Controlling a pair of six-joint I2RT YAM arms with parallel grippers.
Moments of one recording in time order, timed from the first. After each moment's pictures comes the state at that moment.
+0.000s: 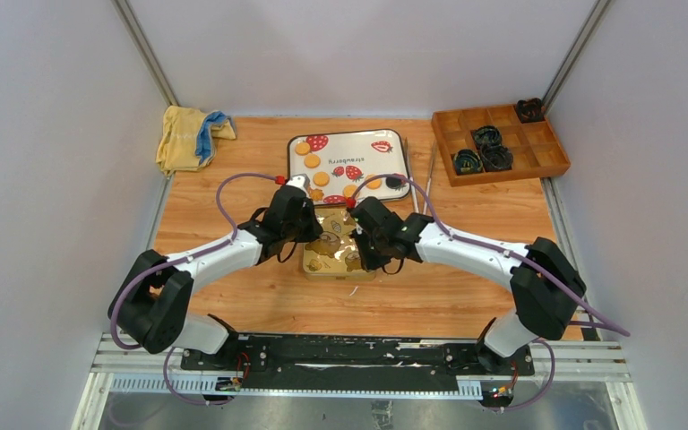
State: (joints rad) left arm -0.57 1.40 0.71 -0.01 -0.04 -0.57; right arm 0.91 1.53 1.04 -0.51 -0.01 0.38
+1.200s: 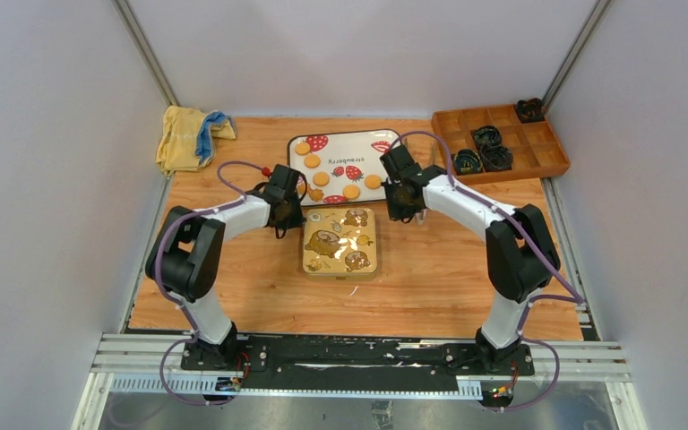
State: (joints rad) left arm -0.38 1.72 0.97 -0.24 -0.10 -0.58; right arm 0.55 1.77 1.32 -0.63 0.11 0.30
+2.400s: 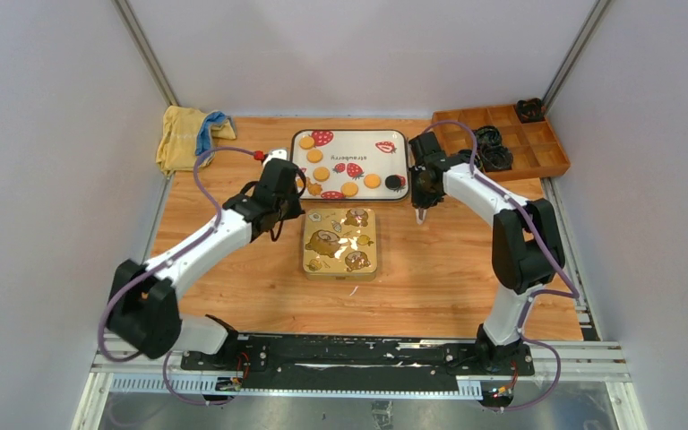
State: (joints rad) left arm -0.46 1.45 0.98 -0.37 -0.25 -0.55; right arm 0.38 1.79 1.36 -0.64 0.13 0.30
